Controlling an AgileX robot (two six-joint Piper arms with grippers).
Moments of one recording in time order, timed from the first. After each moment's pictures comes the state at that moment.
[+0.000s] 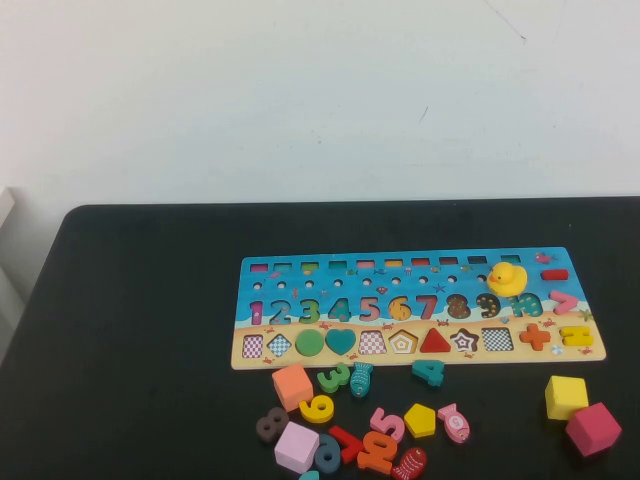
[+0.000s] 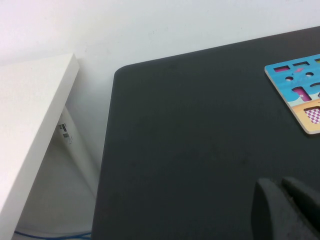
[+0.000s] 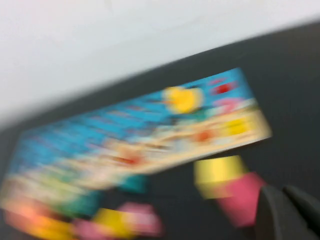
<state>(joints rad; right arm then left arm) -0.01 -0.02 0.02 0.34 0.42 0.02 -0.02 -0.01 0.02 -0.05 0.35 0.15</state>
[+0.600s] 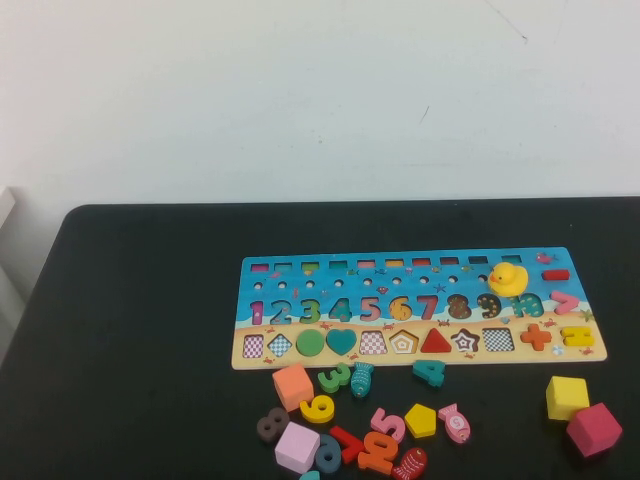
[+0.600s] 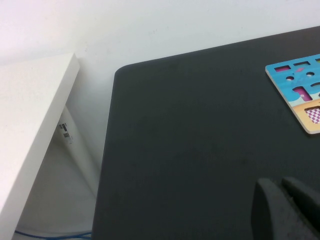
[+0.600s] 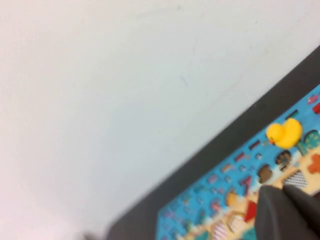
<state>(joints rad) -0.01 -0.02 0.03 0.87 0.27 0.05 -0.02 -0.01 0.02 -0.05 0.35 0.15</state>
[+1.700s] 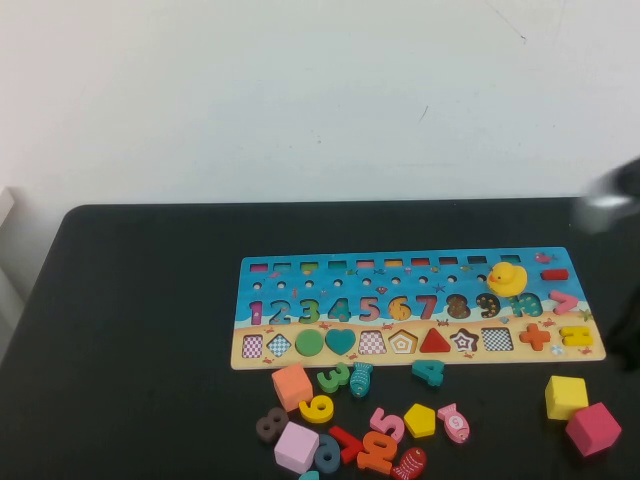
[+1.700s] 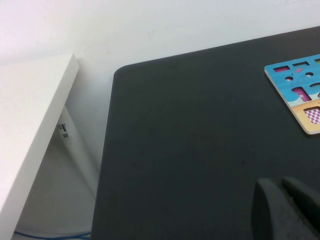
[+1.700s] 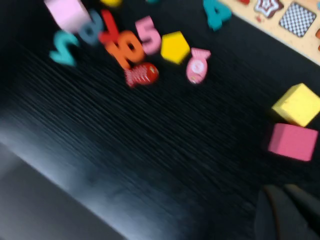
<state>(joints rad) 0.35 1.28 -1.10 0.19 1.12 -0.28 -0.02 -0.01 0.02 -0.05 0.35 0.15</state>
